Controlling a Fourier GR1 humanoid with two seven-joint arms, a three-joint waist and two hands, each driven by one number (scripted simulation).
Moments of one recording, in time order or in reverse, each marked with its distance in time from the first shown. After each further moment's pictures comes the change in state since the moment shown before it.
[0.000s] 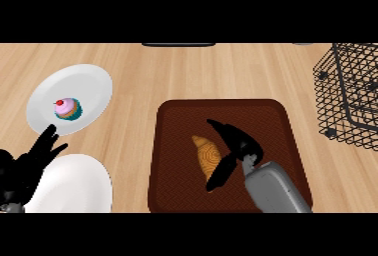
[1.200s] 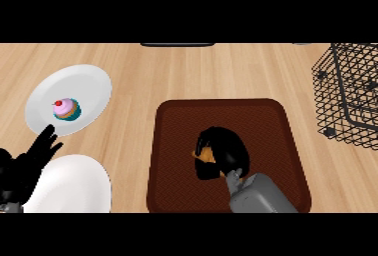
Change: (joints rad) left arm -0.008 -0.027 0.048 0.000 -0.039 -0.036 0.018; right arm 0.019 0.005 0.181 -0.084 0.221 -0.284 0.032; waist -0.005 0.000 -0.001
